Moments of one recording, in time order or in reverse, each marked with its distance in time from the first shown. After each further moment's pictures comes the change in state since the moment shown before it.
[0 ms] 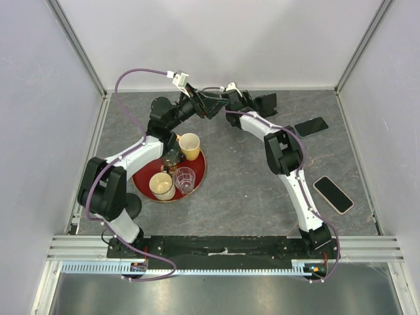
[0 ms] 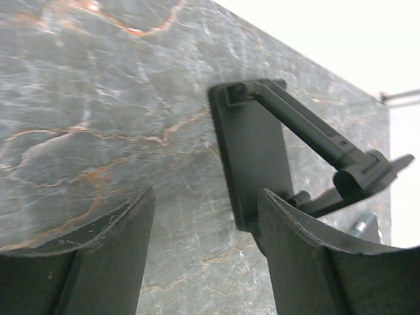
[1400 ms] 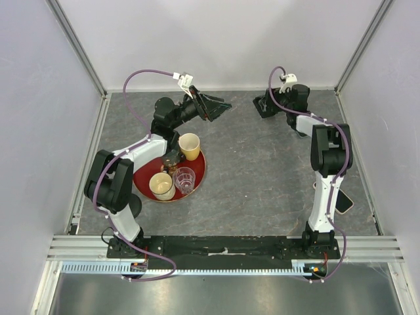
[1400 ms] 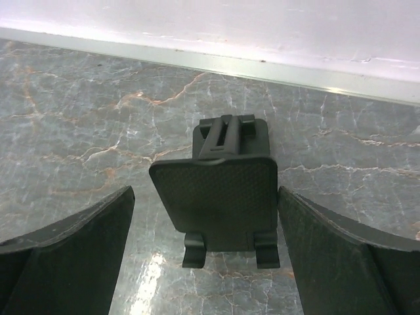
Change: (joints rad) left arm 0.008 0.088 0.019 0.067 0.103 -0.084; right arm -0.438 -0.387 -0.632 0.573 -1.179 0.381
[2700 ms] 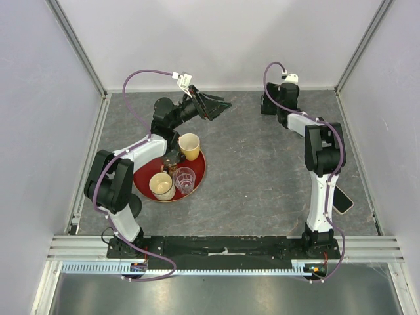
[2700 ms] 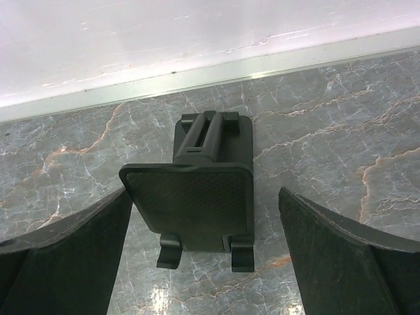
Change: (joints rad) left arm 0.001 0.000 0.000 0.033 0.001 -0.029; right arm 0.088 0.032 0.082 -0.074 0.515 0.148
